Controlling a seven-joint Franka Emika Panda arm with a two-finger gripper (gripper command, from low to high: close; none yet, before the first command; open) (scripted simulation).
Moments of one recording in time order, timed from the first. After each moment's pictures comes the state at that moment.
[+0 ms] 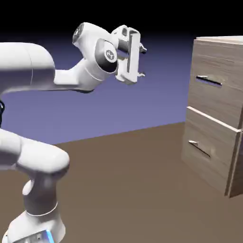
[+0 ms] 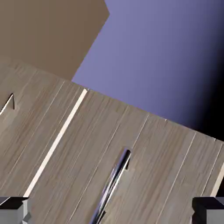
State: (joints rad) arm 0.79 -0.95 -0.51 -2.50 -1.10 2.71 -0.62
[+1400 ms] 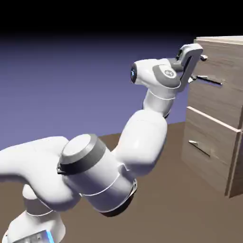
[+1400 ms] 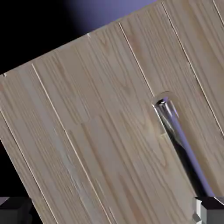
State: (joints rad) arm 1.84 -1.46 -1.19 -2.09 -2.59 2.27 -2.44
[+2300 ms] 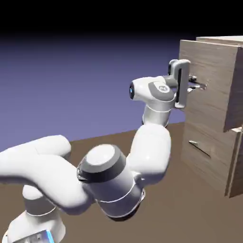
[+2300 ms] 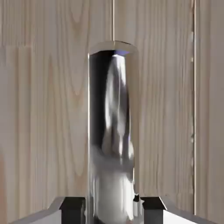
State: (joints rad) arm 1.82 -1.54 -1.23 -2.28 -2.74 2.13 -2.64
